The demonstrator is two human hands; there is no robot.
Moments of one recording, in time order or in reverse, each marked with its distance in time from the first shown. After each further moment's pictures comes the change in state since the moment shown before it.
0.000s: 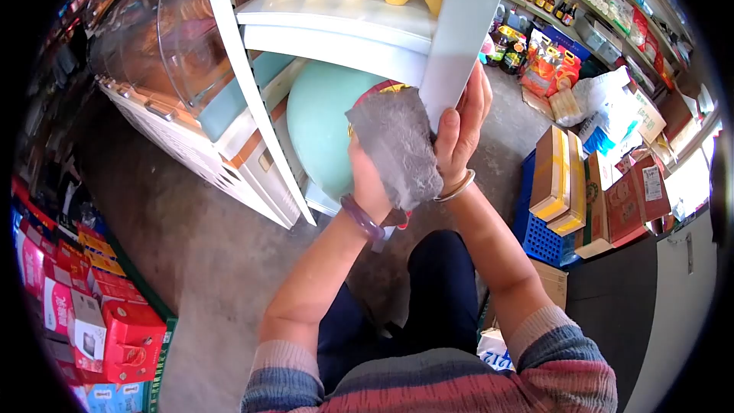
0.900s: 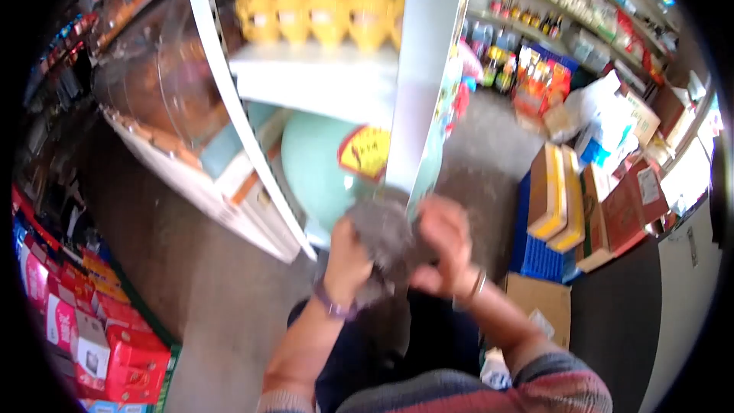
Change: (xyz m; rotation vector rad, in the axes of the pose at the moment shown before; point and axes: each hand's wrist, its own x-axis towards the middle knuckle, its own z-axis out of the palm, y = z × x) left_hand -0.066 0.020 -0.004 0.987 -0.005 -0.046; right_hand -0.061 -0.048 -0.091 0.116 -0.469 -0.054
